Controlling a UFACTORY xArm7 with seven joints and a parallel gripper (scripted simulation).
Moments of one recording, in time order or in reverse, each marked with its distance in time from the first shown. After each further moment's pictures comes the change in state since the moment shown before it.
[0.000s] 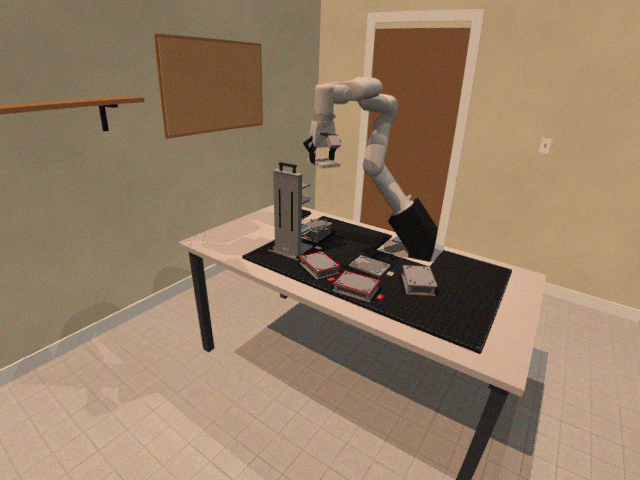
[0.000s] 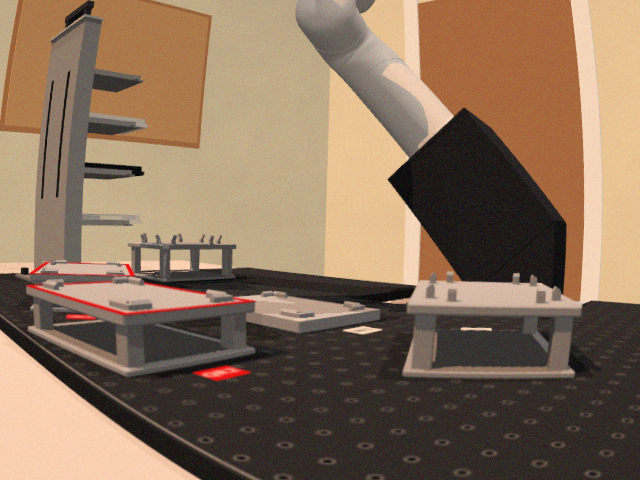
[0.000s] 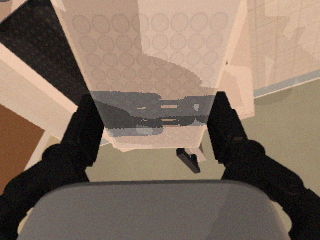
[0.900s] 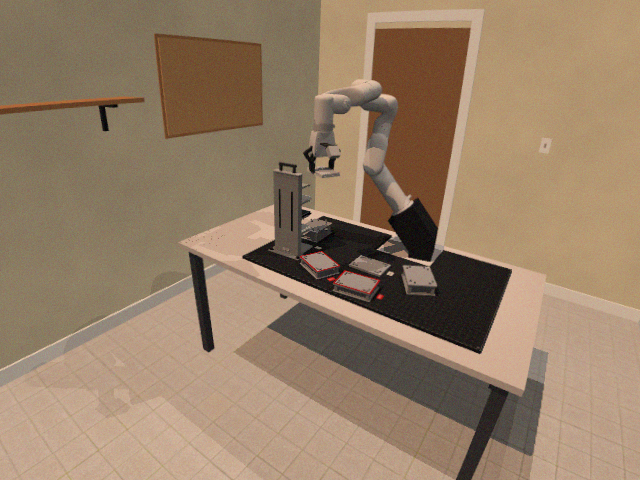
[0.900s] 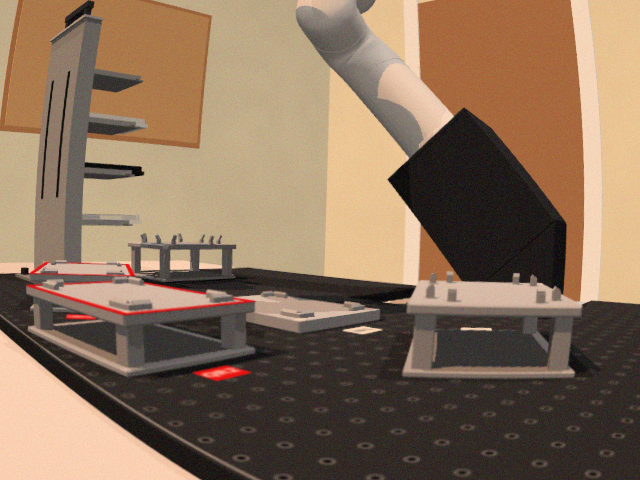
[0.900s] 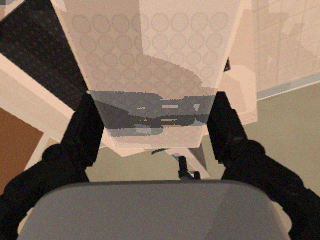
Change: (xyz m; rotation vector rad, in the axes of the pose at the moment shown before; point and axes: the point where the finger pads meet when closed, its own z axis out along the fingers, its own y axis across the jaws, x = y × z) arm 0.000 0.000 0.039 0.001 0.000 0.000
